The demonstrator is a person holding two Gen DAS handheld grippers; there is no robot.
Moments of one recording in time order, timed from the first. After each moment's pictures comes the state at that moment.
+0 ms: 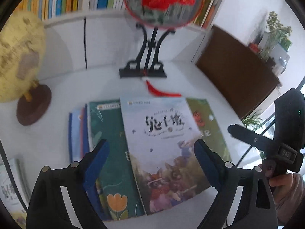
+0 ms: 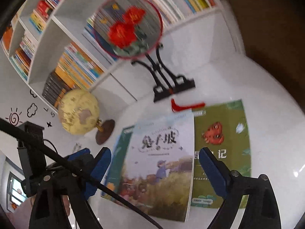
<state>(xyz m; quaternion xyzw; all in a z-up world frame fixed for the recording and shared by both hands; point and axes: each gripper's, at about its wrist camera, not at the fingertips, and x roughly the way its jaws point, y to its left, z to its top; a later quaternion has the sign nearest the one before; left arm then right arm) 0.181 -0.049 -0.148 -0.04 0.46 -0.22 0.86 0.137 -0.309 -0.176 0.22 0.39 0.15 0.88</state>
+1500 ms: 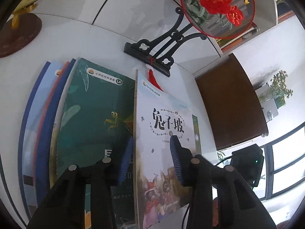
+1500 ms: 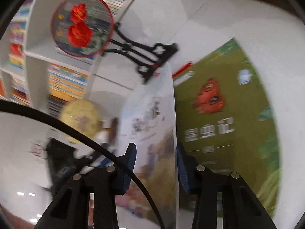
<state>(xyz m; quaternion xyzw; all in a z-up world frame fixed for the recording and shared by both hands) 0.213 -0.028 -0.213 -0.27 0.49 -0.23 0.80 0.155 -0.338 -0.263 0.36 0.43 0.17 0.81</state>
